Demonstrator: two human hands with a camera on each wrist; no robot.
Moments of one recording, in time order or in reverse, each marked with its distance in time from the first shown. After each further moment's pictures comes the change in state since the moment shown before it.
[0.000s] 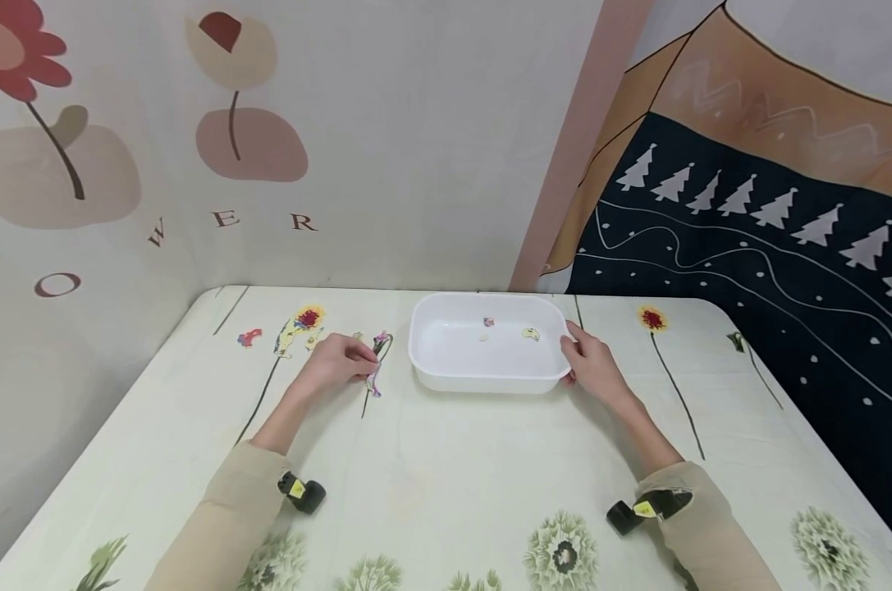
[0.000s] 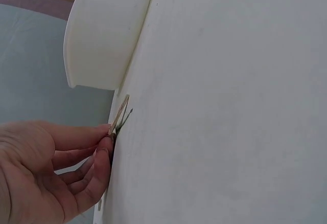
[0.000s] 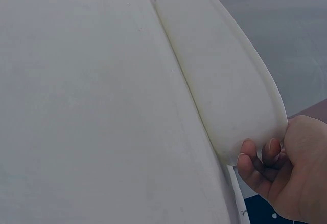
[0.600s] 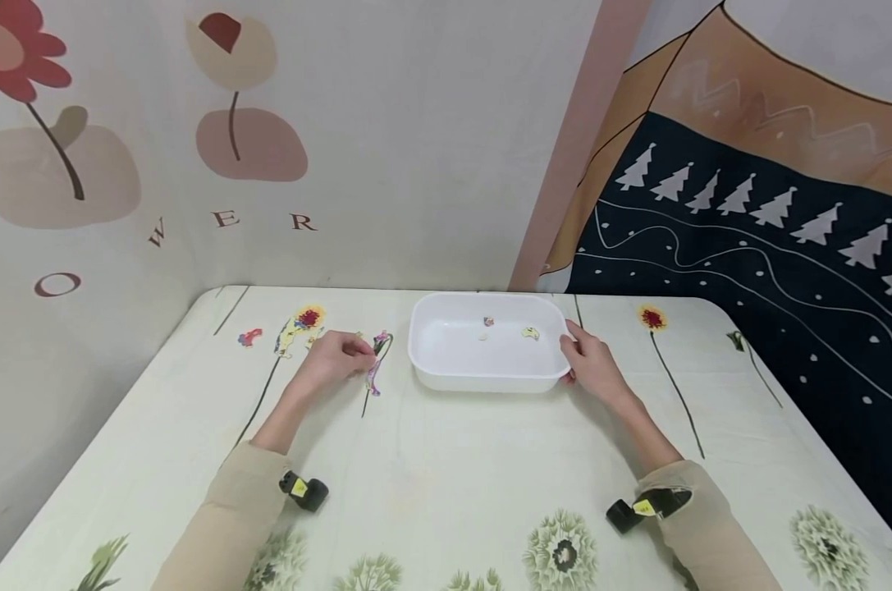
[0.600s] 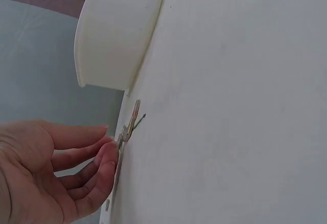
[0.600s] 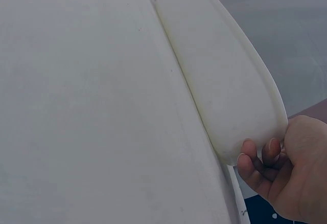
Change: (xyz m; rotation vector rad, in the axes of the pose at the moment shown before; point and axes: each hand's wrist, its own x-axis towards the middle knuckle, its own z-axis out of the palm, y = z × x) left_hand -0.003 0.002 -0.005 0.029 0.048 0.049; right_hand 0.000 0.000 0.000 0.001 -0.007 -0.001
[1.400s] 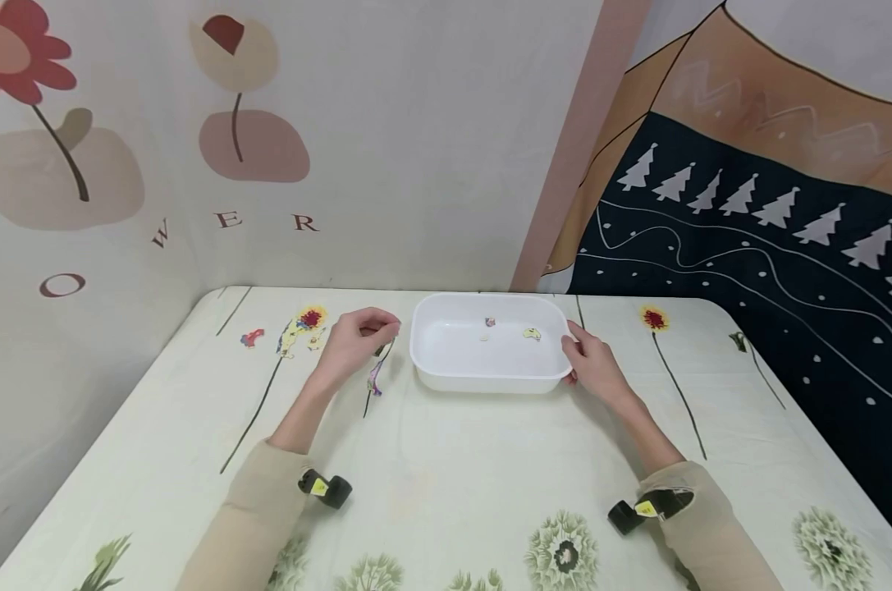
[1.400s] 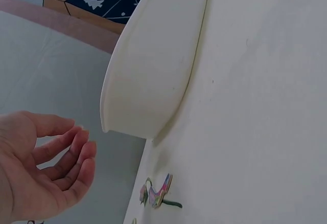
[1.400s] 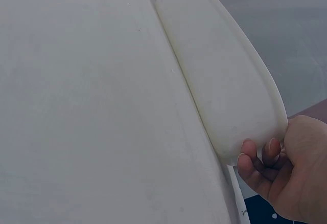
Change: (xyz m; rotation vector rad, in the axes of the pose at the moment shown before) left_hand 0.000 0.039 0.012 -0.226 0.105 0.165; right_hand -0.001 -0.001 0.000 -0.003 0.000 -0.002
